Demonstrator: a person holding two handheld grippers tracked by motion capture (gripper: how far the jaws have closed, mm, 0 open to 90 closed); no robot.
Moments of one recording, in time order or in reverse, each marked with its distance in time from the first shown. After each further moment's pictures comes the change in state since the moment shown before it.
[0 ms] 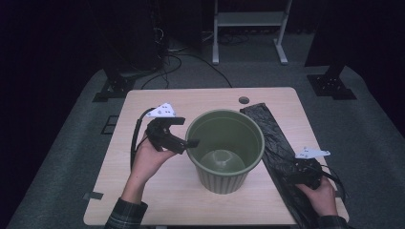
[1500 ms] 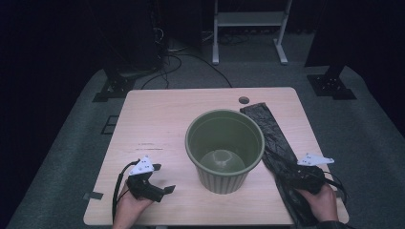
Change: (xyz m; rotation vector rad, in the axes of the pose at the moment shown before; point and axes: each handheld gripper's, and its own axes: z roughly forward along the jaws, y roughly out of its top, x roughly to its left) left arm -0.009 -0.176 -0.009 0.120 0.101 -0.066; right arm 0.013 -0.012 -0.015 -0.040 0.011 -0.009
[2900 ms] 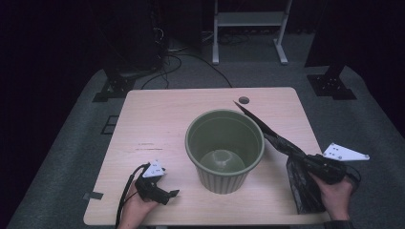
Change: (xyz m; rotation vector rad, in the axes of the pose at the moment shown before) left arm -0.002 -0.010 0.028 0.136 0.033 0.056; right arm -0.012 0.036 -0.062 -0.327 0.100 -0.039
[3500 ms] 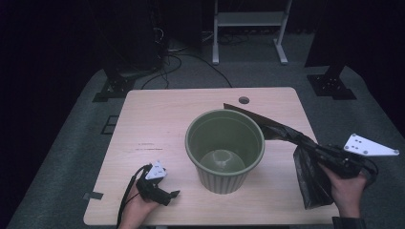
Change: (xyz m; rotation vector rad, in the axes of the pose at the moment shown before) left arm -0.004 0.001 0.002 0.020 0.031 0.031; right arm 0.008 0.053 -0.036 -0.191 0.083 -0.043
